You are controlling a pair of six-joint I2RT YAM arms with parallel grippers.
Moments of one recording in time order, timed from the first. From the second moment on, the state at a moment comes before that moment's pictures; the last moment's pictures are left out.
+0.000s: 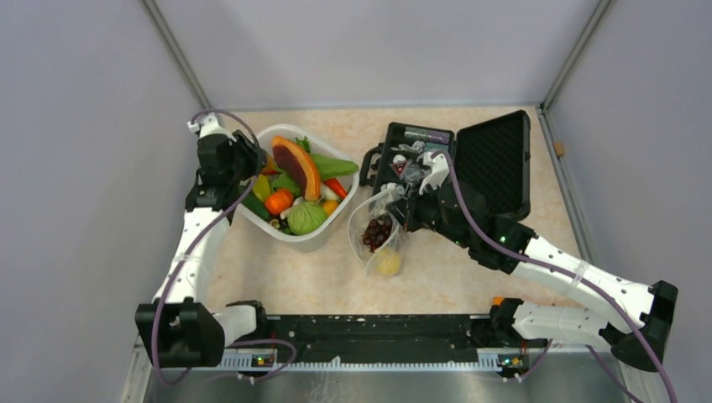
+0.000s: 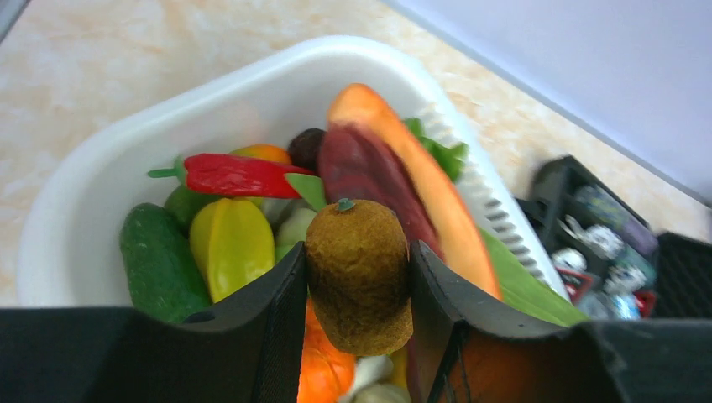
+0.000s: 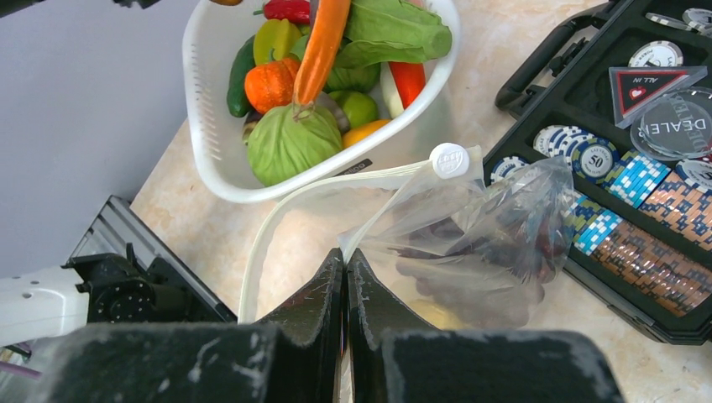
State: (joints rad) left arm 0.03 1.21 1.01 -0.22 -0.04 -0.53; right arm 0.98 1.00 0.96 -0.26 0.21 0.50
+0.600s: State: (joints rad) left arm -0.37 0.85 0.91 -0.15 0.80 -0.40; right arm 0.98 1.00 0.96 -0.25 0.21 0.54
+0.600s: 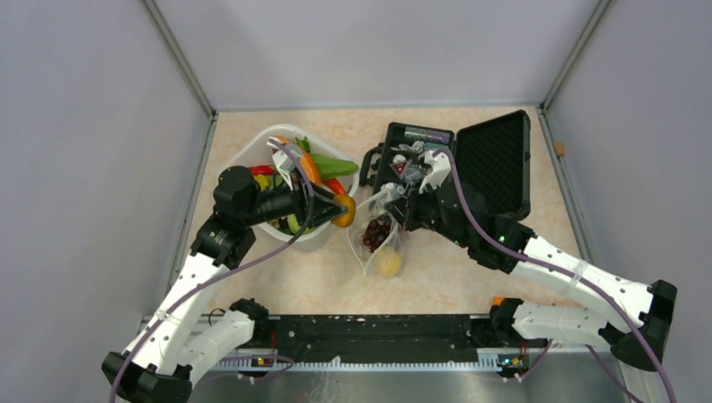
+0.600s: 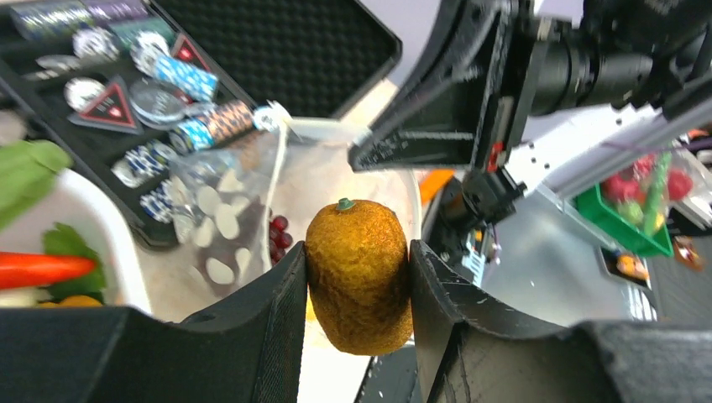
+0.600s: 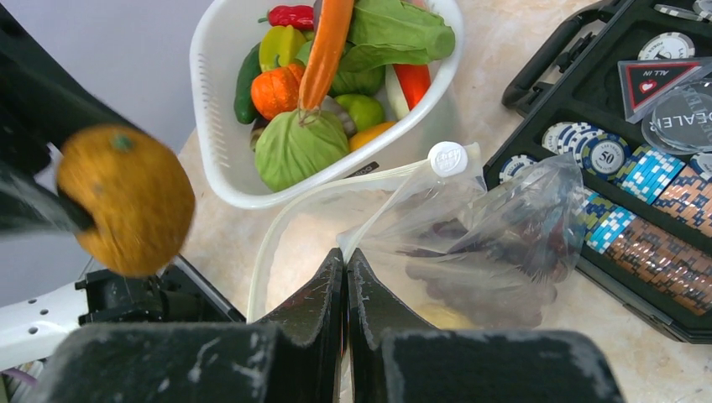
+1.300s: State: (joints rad) left arm -0.73 1.09 0.86 -0.18 0.46 -0.31; right arm 0.98 1.00 0.96 -0.22 0.21 0.57
